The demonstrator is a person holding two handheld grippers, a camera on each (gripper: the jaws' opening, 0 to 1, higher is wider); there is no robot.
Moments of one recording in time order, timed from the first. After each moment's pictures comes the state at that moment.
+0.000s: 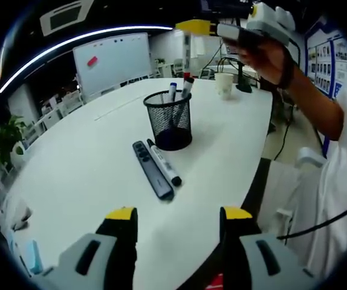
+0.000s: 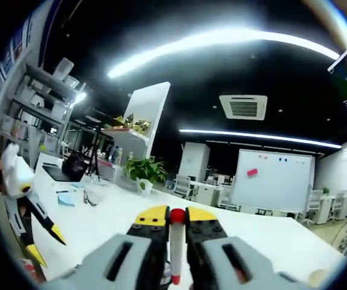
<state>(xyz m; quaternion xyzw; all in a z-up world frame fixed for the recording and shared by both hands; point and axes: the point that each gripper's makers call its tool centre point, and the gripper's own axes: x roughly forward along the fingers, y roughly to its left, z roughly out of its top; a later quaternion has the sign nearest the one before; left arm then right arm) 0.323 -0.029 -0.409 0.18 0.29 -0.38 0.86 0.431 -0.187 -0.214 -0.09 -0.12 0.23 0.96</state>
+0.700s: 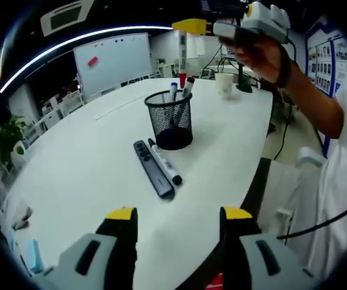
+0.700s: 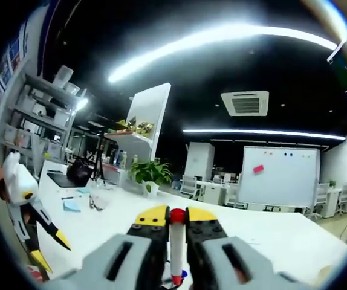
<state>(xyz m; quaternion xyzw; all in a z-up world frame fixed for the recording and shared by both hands) 0.322 -0.027 -0.409 0.18 0.29 -0.38 0.86 0.437 -0.180 -0.213 -0.06 -0.12 0.25 0.96</state>
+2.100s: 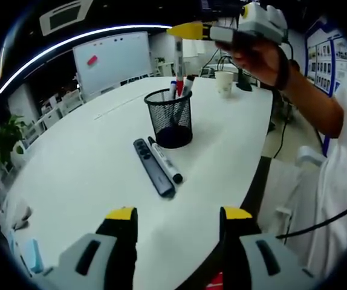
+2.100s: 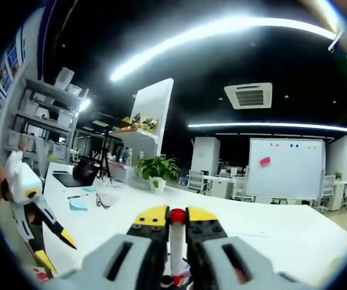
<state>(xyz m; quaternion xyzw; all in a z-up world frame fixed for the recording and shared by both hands) 0.323 -0.025 -0.412 0.18 0.29 -0.38 0.86 0.437 -0.164 -0.230 -0.05 -0.10 0.28 0.95</state>
